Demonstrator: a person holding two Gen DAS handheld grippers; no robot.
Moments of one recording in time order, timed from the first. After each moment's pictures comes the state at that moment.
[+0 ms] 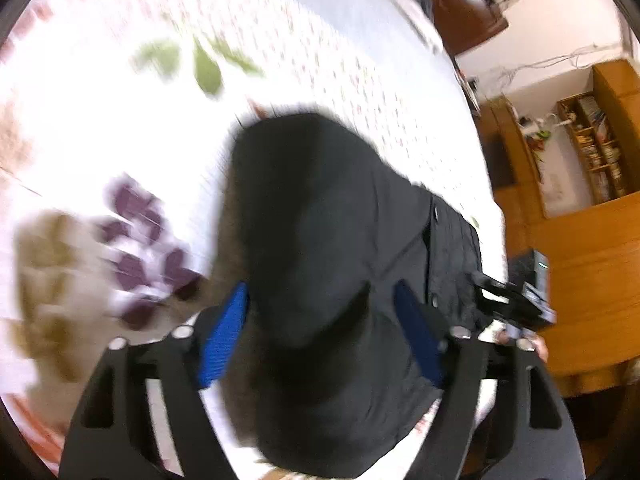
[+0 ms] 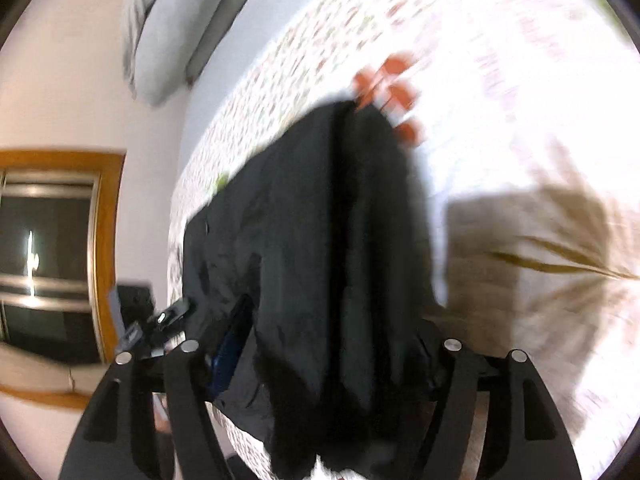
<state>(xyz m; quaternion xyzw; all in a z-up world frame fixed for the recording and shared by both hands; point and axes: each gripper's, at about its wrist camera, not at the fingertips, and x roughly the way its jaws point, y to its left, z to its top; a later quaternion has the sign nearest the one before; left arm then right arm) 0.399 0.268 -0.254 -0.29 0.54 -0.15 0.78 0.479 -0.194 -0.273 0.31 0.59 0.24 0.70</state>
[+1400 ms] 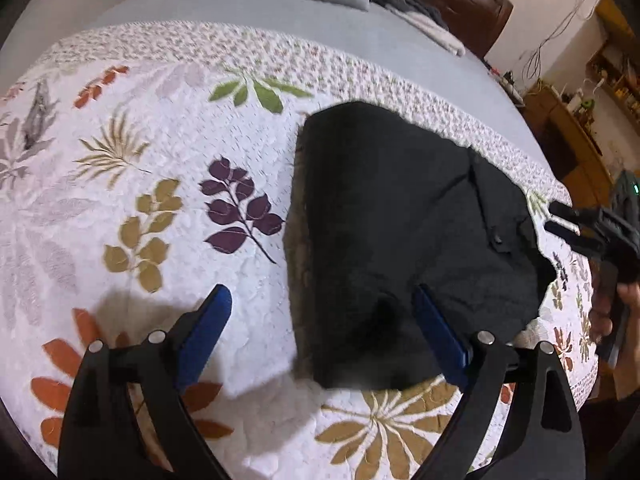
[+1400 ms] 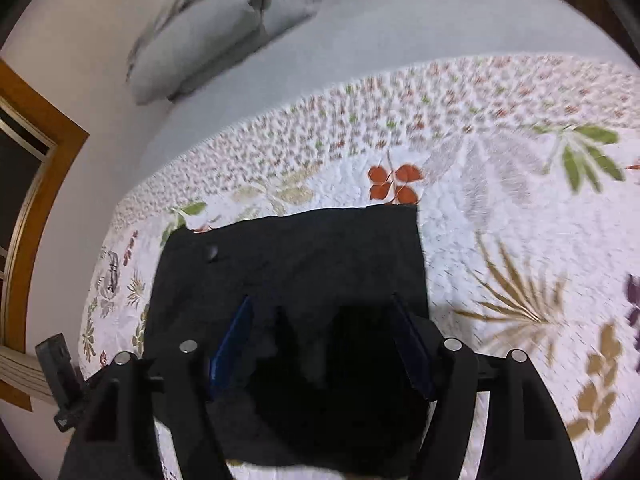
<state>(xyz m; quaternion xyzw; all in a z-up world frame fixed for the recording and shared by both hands) 0.314 0.231 -0.222 -0.16 0.50 -0.04 0.85 0.444 -0.142 -0.201 0.15 0.50 0.17 0.83</state>
